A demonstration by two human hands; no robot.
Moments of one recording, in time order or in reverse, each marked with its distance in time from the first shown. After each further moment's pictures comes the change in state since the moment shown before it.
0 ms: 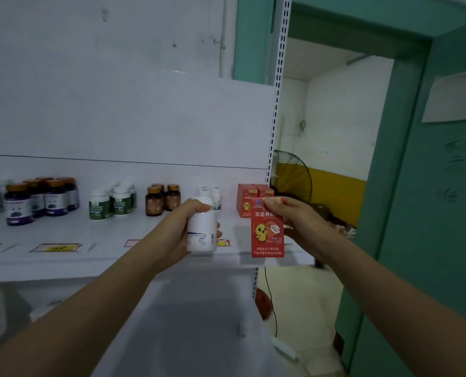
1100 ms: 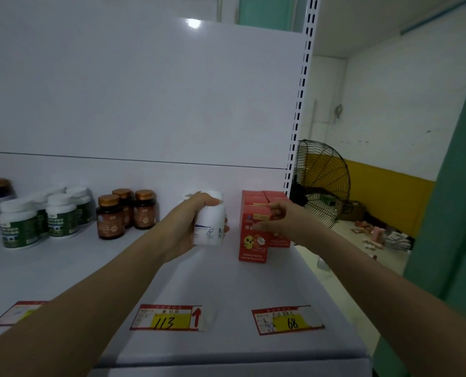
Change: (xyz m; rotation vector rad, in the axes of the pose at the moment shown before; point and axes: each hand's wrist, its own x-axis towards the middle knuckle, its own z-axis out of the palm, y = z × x) left_hand 0.253 -0.029 -0.014 0.113 0.067 -0.038; right_hand 0.269 0.098 -0.077 -0.422 -0.106 0.019
